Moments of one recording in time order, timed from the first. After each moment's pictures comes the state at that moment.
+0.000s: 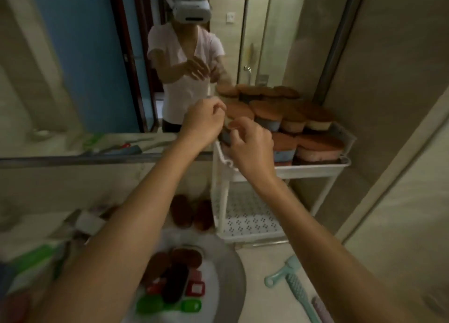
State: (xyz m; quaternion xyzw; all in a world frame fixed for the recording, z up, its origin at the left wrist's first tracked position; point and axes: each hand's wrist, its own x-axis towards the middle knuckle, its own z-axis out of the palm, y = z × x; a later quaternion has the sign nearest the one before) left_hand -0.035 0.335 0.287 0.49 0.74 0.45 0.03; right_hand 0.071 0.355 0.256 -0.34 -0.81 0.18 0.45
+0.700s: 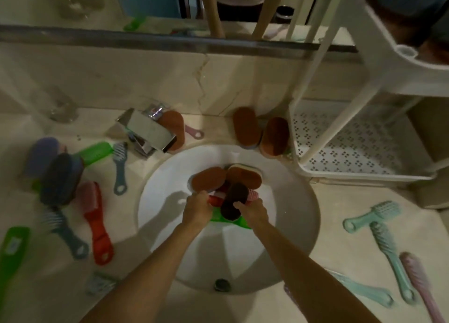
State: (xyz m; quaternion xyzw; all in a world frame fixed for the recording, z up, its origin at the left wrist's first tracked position) left_hand -0.105 0.168 -0.100 0.27 0.89 0.19 0.31; right_hand -0.002 0.263 -0.098 -0.61 -0.62 0.49 -0.09
